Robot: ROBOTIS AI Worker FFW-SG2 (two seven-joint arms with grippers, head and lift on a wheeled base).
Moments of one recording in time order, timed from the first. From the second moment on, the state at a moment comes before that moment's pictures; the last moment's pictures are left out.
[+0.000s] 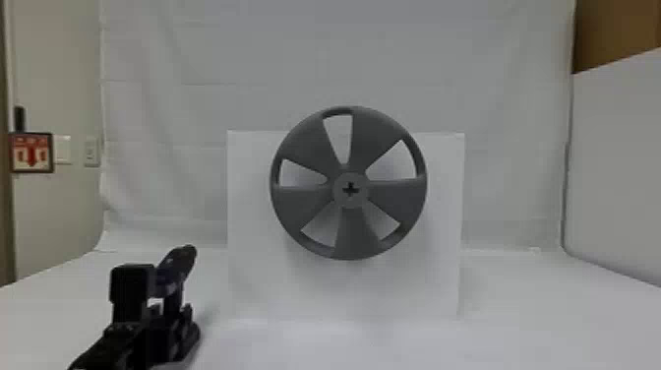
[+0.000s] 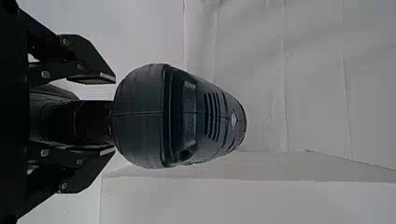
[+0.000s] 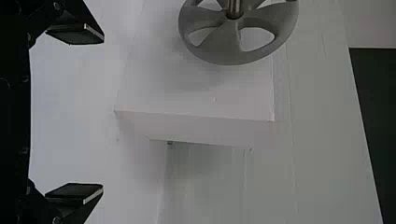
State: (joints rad) left arm -0.57 0.12 0.02 -1.55 0.08 0.58 0.03; right arm -0.43 -0.36 -0.58 -2.22 0.01 1.16 1.05
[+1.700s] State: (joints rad) left arm -0.48 0.15 0.00 -1.88 0.16 0.67 0.09; right arm -0.42 -0.35 -0.60 -2.22 0.02 1.16 1.05
